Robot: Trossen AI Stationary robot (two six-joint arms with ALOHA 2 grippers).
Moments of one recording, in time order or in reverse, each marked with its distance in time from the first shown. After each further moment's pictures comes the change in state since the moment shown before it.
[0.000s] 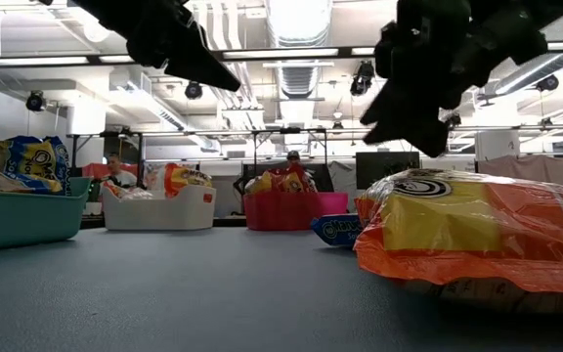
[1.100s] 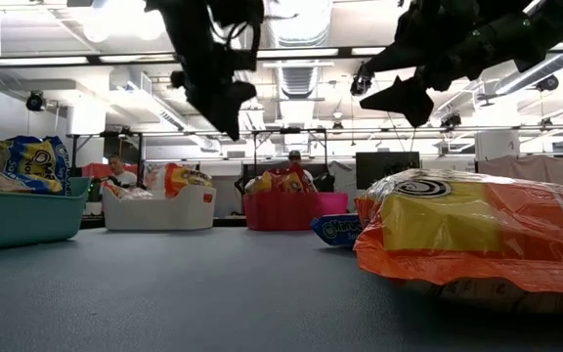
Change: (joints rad) left arm 0.390 0.287 0.453 -0.695 -0.098 -0.436; right arm -0.203 -0.259 -0.145 0.181 -0.119 -0.304
